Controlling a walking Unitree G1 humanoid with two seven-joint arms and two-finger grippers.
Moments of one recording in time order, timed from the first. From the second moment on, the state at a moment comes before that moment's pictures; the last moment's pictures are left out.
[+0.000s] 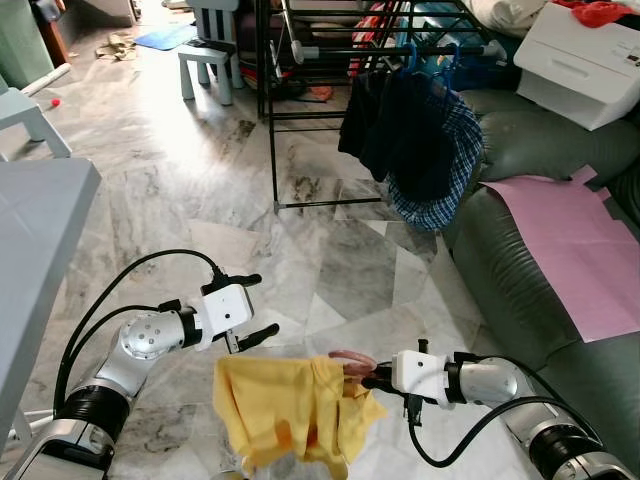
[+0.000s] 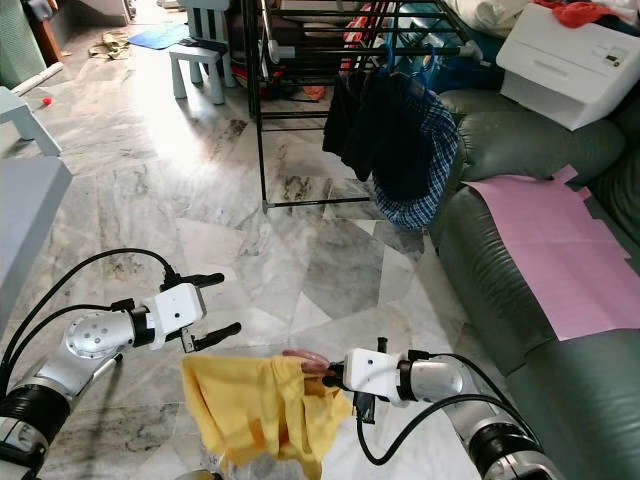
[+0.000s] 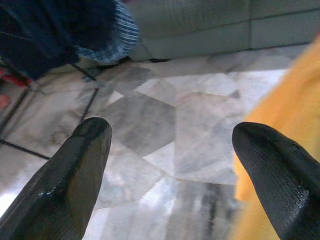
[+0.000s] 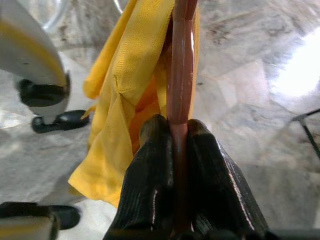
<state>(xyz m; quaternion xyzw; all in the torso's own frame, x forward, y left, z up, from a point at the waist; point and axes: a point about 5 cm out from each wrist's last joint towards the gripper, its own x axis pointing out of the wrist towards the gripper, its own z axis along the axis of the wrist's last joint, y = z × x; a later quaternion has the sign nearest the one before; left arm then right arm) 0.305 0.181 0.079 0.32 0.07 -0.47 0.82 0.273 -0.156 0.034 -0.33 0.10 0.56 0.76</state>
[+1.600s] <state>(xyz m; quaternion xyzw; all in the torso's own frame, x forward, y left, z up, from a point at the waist) 0.303 0.161 0.051 0.27 0.18 -0.54 0.77 0.282 -0.158 0.062 -0.33 0.05 0.59 0.74</state>
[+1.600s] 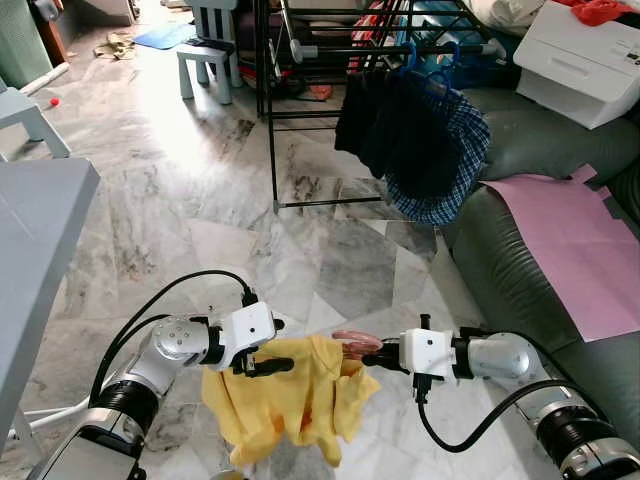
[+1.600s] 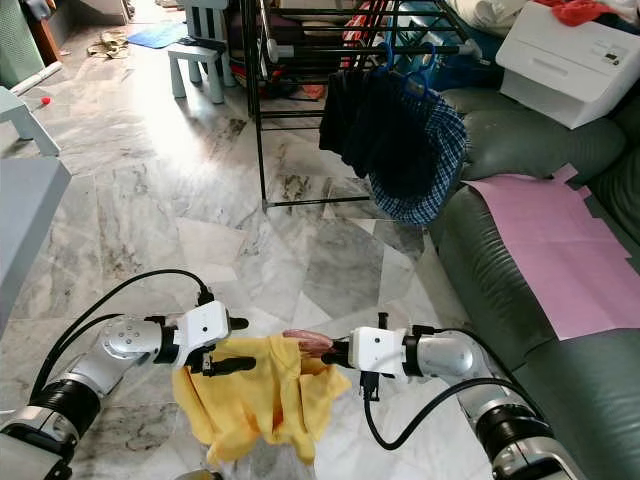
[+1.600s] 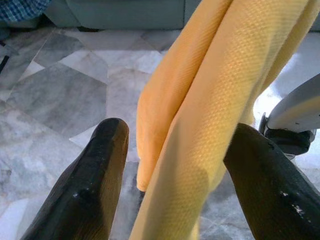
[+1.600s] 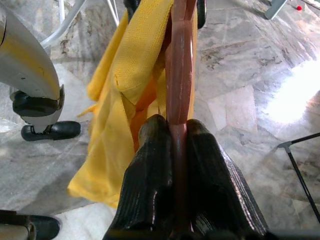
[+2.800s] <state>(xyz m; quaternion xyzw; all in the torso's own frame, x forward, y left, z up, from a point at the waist) 0.302 0.153 0.054 0.25 0.20 -0.59 0.74 0.281 -0.151 0.058 -0.33 0.05 0.58 0.74</state>
